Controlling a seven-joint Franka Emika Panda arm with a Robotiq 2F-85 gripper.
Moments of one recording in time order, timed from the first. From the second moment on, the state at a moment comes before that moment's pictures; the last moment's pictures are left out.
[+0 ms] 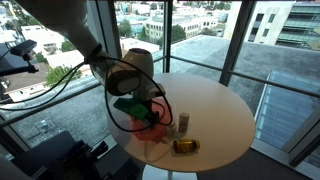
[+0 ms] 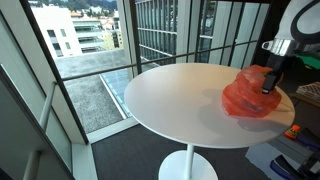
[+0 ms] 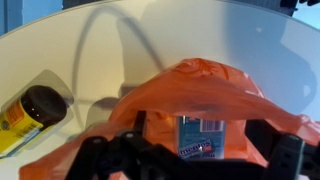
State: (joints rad) arm -0.07 0.14 -0.06 -2.58 0.05 2.69 -0.33
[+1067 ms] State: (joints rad) arm -0.09 0.15 -0.03 -2.55 0.05 2.69 -0.35
